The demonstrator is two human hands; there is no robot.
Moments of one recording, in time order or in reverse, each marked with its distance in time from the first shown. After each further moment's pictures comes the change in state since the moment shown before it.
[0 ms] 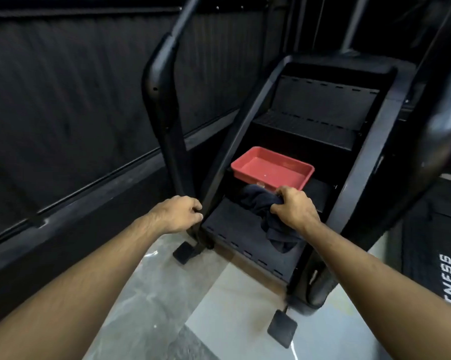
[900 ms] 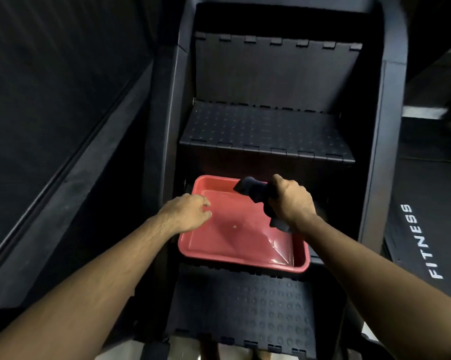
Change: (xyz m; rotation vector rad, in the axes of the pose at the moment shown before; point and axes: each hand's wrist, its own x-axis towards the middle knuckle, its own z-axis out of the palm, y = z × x) left_hand 0.603 0.092 -0.039 0.206 -0.348 0.373; right_hand 0.463 0.093 0.050 -0.270 0.053 0.398
